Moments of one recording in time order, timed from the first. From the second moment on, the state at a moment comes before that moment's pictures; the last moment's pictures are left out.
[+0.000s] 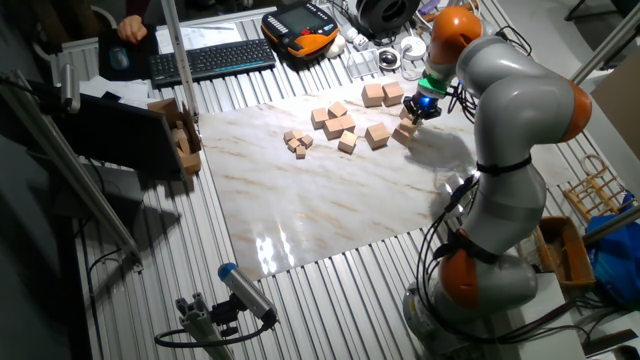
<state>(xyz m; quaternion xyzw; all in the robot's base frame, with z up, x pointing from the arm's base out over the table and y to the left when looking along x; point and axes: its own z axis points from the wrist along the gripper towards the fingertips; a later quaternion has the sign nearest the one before) 0.578 -0.160 0.120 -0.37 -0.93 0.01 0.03</state>
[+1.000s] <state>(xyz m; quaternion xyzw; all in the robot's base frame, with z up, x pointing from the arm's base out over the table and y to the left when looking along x) 0.574 -0.153 0.118 -0.36 -0.93 0.00 0.02</state>
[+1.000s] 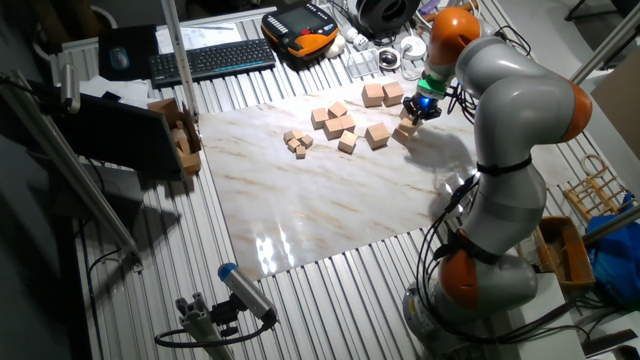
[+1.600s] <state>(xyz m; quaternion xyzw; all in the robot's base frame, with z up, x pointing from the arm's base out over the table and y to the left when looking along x) 0.575 -0.141 0.114 -0.38 -0.92 0.00 -0.01</state>
